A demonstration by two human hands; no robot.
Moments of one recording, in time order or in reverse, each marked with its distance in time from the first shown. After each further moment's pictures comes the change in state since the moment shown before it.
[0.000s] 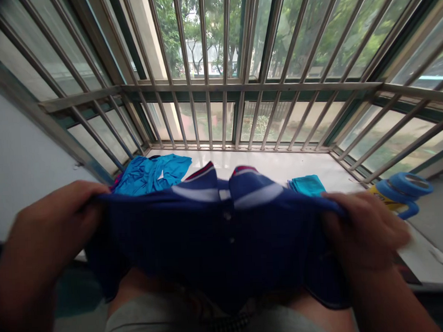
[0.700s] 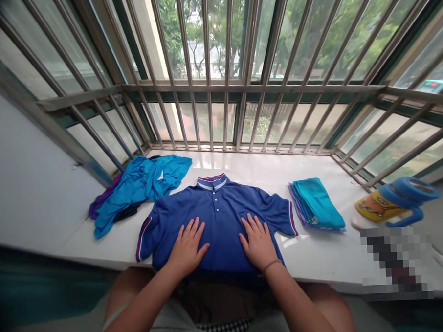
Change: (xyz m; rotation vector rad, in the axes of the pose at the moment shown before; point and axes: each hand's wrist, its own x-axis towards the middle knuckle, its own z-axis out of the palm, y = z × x) left_hand -0.162 0.118 0.257 -0.123 -0.561 0.046; right_hand -0.089 -0.123 0.229 0.016 -0.528 0.060
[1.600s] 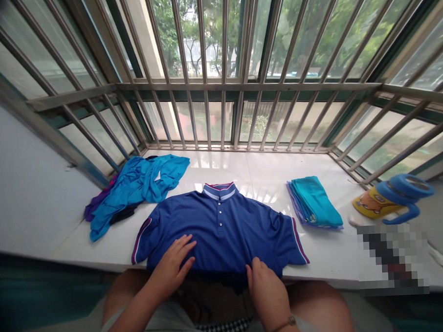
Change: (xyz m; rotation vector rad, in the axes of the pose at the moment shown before) left_hand -0.052 -0.032 -0.023 -0.179 0.034 0.102; right_hand -0.105 -0.027 -0.010 -0.074 0.033 0.092
